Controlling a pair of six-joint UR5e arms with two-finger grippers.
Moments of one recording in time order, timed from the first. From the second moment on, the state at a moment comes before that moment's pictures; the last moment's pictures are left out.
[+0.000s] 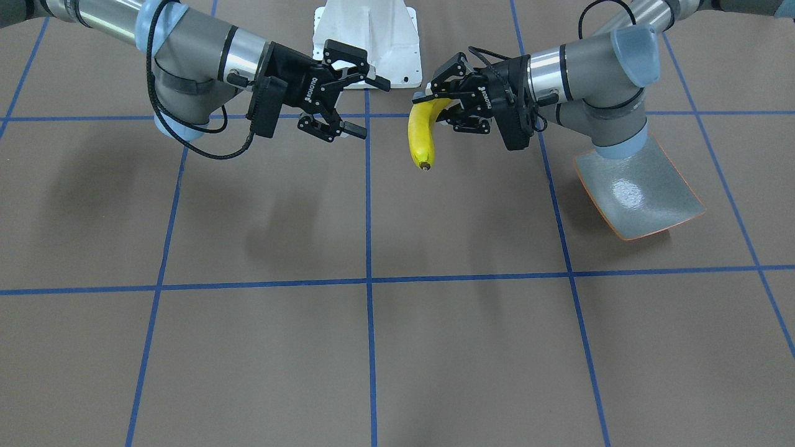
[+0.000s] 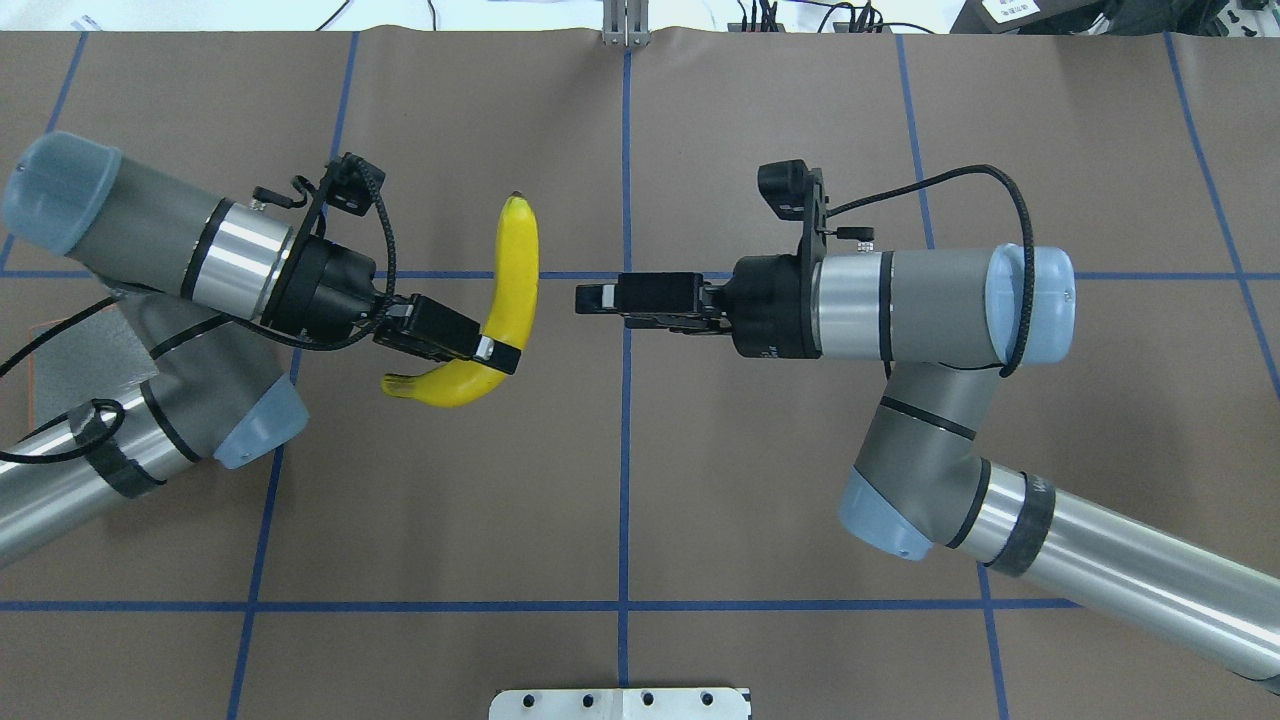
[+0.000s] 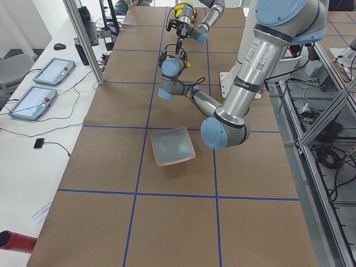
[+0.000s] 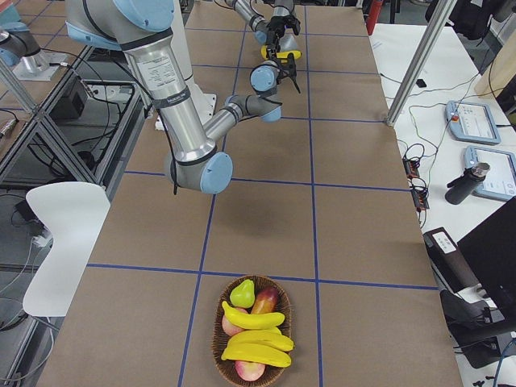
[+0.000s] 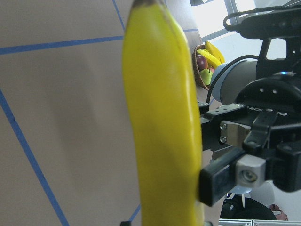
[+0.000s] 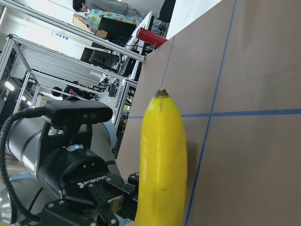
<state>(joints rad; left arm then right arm) -0.76 -2.02 -1.57 -3.03 -2.45 -1.54 0.58 -1.08 1.64 -0.16 1.91 1.53</state>
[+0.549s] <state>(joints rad) -0.92 -1.64 -1.71 -2.98 -2.45 -1.68 0.68 -1.33 1.65 -0.19 1.88 1.45</state>
